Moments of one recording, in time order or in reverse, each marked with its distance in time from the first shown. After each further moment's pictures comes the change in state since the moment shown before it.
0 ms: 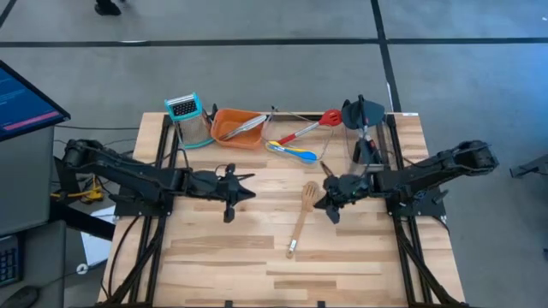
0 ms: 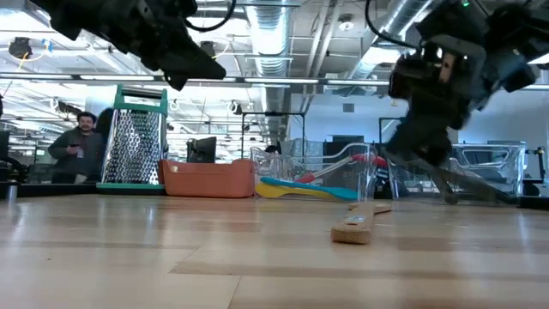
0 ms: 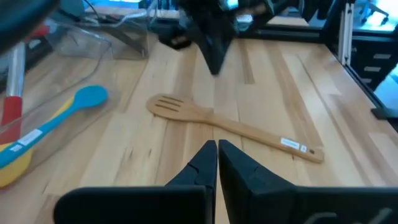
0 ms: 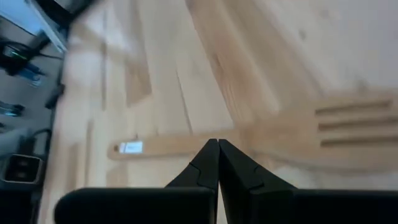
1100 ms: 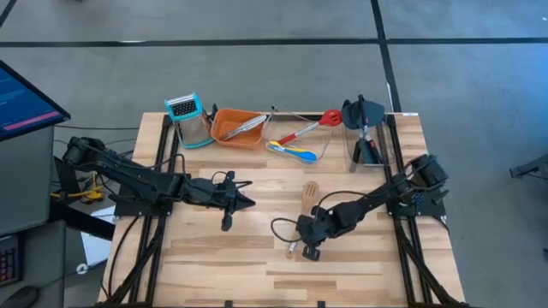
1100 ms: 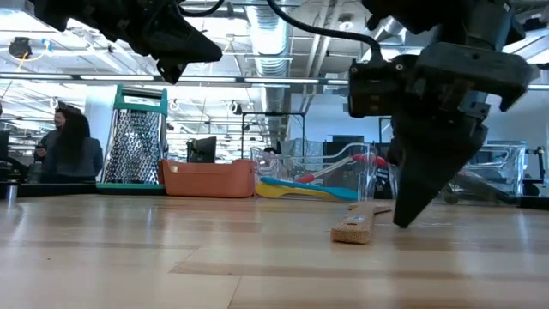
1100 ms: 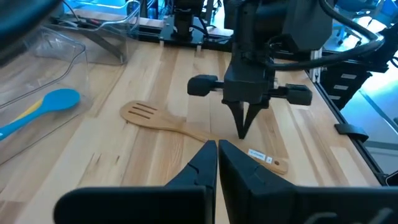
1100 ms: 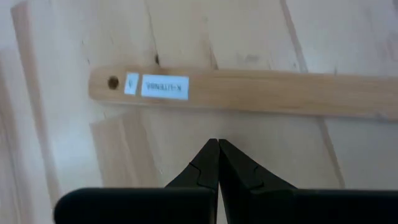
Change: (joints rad) left arm -0.110 0.001 0.000 0.049 -0.049 -0.097; right arm 0.320 0.588 0.580 -0.491 0.133 0.089
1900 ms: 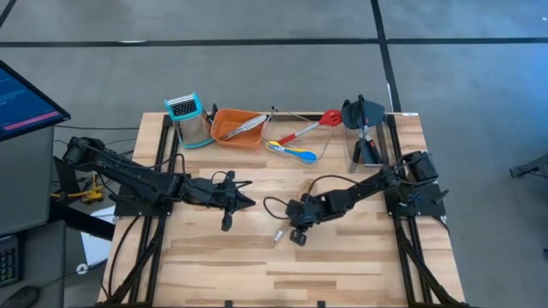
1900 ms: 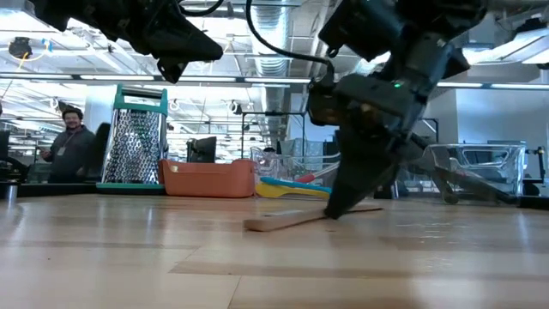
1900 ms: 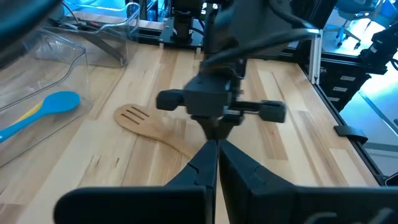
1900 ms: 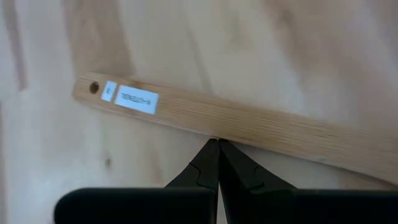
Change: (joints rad) left arm 0.001 0.000 0.000 0.007 0.001 0.002; right arm -0.156 0.050 0.003 0.152 -0.007 -0.099
